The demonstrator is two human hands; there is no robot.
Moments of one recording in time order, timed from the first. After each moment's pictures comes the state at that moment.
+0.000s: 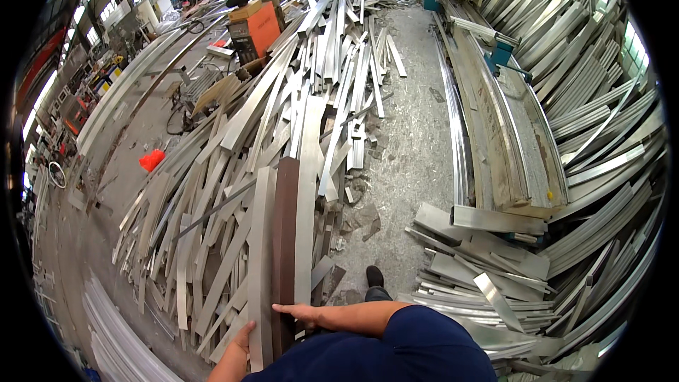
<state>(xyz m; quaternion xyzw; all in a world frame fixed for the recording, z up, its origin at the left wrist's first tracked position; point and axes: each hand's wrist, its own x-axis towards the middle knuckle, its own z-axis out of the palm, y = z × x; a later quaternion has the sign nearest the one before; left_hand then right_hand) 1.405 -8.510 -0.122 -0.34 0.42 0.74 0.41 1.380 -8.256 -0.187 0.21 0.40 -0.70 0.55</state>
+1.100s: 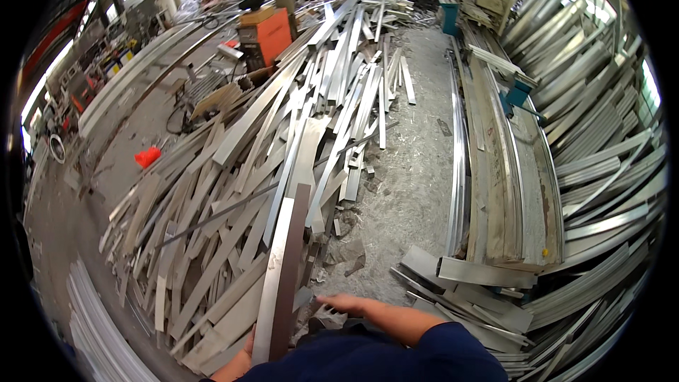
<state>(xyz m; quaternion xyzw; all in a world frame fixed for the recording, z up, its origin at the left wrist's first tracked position) 1.291 -8.313 -0.165 -0.33 0.31 0.80 0.40 1.247 -7.946 -0.191 0.12 0.65 -0.56 0.50</state>
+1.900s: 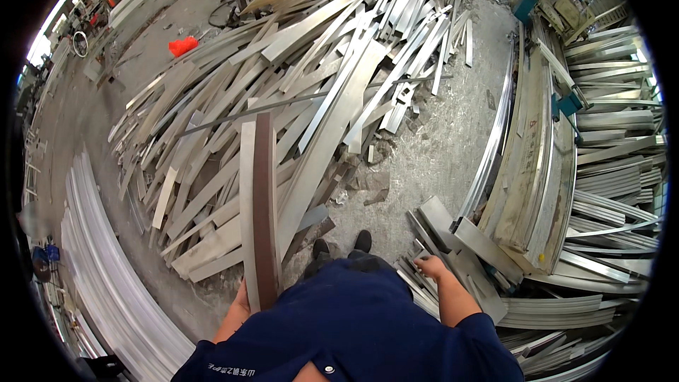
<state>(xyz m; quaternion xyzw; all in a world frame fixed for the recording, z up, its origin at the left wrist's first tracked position) 1.485 -8.469 -0.237 -0.40 0.15 0.87 0.26 1.395 -7.838 -0.230 0.33 0.76 -0.37 0.41</state>
